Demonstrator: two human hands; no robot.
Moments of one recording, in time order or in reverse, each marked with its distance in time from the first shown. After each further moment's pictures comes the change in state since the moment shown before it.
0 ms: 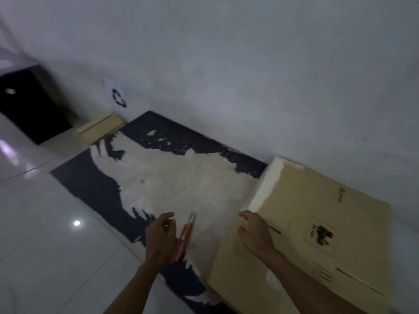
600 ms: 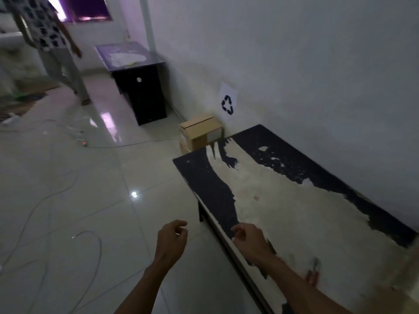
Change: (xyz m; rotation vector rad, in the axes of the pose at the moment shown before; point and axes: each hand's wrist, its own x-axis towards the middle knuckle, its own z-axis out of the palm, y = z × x) left_hand 0.077 -0.195 -0.276 0.008 0.182 -0.256; right_hand 0.023 -0.288 0.249 -0.038 -0.392 -0.284
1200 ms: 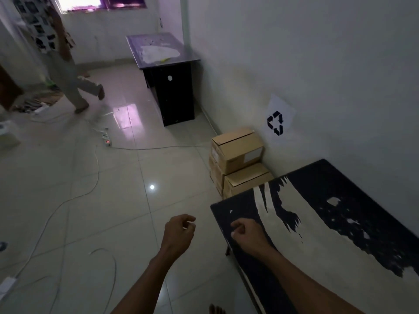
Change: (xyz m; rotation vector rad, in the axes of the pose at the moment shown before) left_hand 0.288 -0.005 -0.097 0.017 -0.002 -0.056; right_hand 0.297 -0.166 0.055 -0.013 -0.166 -0.043
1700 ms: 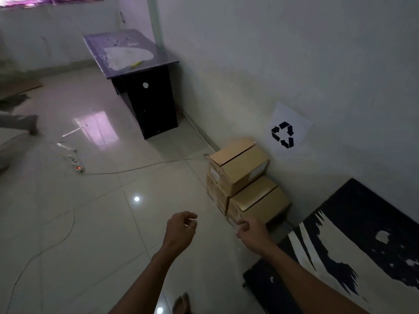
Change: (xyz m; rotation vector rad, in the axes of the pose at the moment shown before) left_hand 0.272 0.000 -0.062 0.049 -0.169 0.027; right_hand 0.217 -0.095 0.007 0.138 0.087 0.208
